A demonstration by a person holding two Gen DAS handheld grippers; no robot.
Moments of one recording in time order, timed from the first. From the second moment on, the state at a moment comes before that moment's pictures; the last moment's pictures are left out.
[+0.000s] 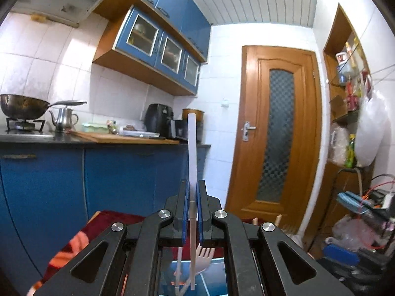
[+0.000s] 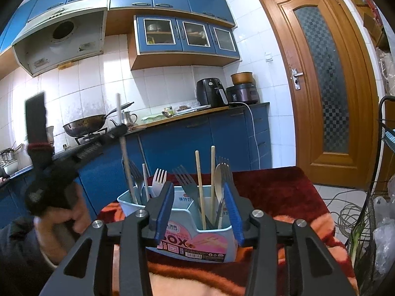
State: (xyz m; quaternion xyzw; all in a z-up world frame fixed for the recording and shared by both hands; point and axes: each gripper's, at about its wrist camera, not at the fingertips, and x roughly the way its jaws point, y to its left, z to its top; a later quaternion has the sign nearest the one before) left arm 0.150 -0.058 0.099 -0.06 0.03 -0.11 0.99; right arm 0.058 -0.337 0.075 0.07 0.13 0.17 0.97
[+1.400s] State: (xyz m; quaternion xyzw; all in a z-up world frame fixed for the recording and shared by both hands) left arm 0.000 -0.020 0.076 -0.01 0.15 -0.10 0.98; right arm -0.061 -0.301 0.079 0.03 0.13 0.13 0.98
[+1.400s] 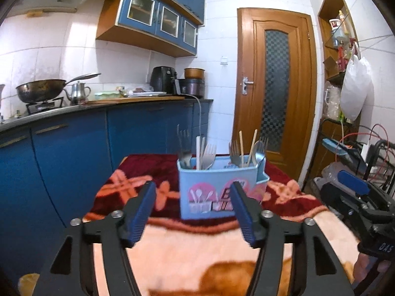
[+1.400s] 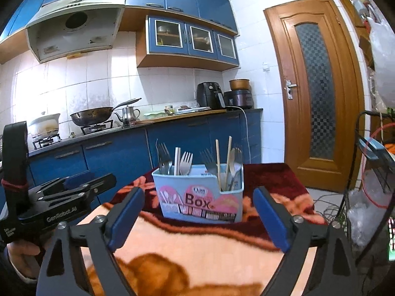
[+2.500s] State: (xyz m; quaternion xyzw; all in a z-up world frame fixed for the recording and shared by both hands) left arm -0.008 -0.007 -0.009 -0.05 0.18 -0.06 0.98; right arm -0.076 -0.322 0.001 0.04 0.14 0.06 0.99
